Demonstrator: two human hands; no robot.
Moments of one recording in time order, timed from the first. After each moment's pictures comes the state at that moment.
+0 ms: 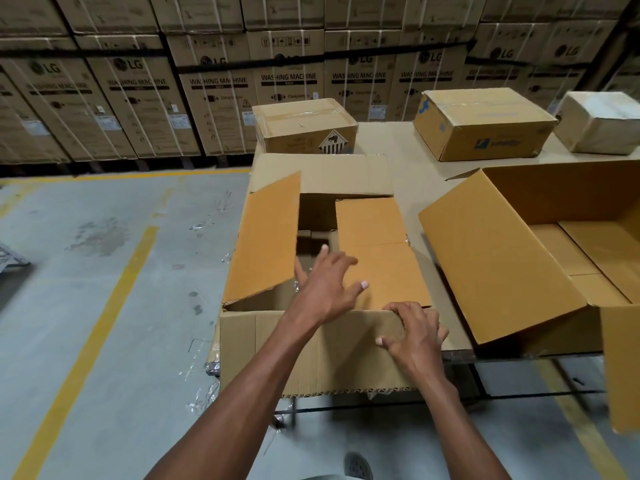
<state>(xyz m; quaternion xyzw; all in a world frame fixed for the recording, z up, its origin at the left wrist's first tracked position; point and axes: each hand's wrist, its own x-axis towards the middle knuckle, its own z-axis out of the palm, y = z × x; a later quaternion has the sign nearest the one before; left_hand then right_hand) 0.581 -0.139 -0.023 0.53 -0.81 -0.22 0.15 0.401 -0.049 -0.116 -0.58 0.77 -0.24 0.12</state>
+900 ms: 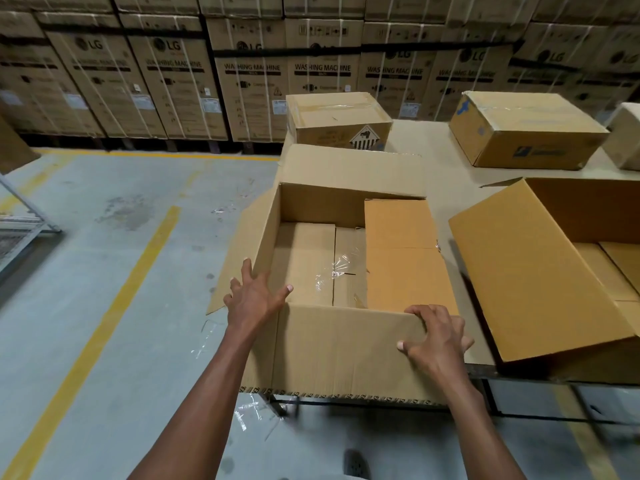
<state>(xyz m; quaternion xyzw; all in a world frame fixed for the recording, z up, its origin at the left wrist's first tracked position) 0.724 -0.161 -0.094 0.76 -0.61 -0.20 0.07 0.405 -0.060 -0.103 -0.57 0.78 -0.20 0.17</state>
